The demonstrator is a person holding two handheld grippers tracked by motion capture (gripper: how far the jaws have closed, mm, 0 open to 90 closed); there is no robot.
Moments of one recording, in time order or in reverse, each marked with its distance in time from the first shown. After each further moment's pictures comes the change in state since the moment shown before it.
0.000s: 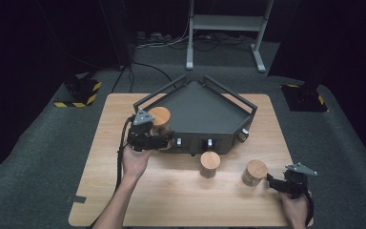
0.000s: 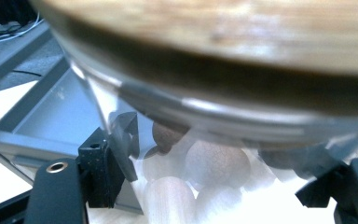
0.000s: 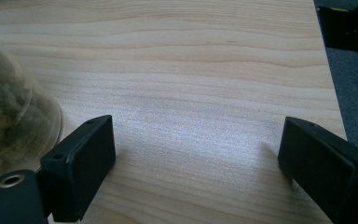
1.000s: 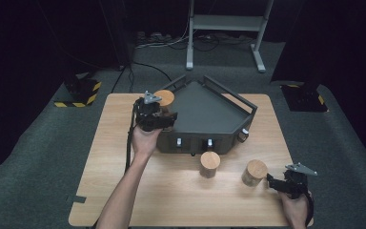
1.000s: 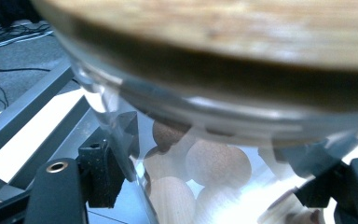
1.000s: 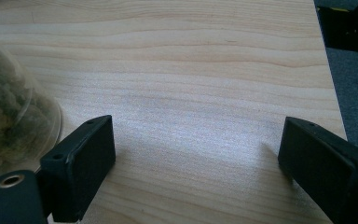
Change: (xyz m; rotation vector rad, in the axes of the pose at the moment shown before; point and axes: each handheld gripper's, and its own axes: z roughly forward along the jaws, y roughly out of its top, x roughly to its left) left arm 0.016 0.023 0.055 -0.035 0.105 -0.018; right arm 0.000 0.000 0.000 0.000 0.000 0.001
